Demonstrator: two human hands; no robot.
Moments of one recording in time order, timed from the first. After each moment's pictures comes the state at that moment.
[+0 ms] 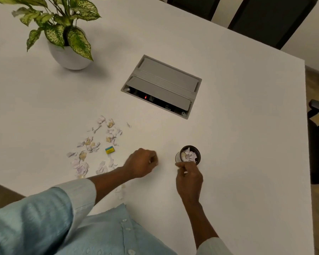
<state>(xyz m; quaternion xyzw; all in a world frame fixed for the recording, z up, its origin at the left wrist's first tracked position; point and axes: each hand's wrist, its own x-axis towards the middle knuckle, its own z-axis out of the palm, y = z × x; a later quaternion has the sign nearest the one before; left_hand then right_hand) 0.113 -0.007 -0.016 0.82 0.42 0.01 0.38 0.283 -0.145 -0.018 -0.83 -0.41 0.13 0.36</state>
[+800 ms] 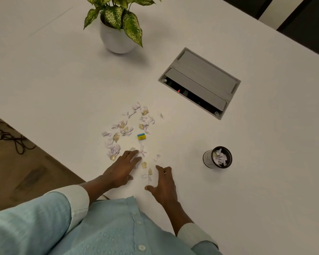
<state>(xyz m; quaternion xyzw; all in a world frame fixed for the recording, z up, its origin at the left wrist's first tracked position) -0.081 -0.054 -0.094 0.85 0.44 -0.07 0.28 0.130 -0.143 -0.076 -0.74 -0.54 0.39 0.06</state>
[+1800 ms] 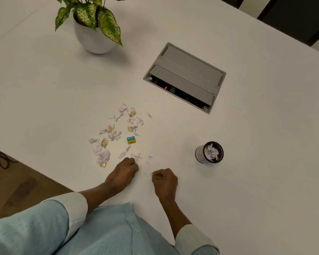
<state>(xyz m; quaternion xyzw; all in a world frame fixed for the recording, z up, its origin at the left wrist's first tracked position) -0.046 -0.050 -0.098 0.86 0.43 0.05 0.27 0.136 -0.133 -0.078 -0.85 -0.36 0.32 0.23</state>
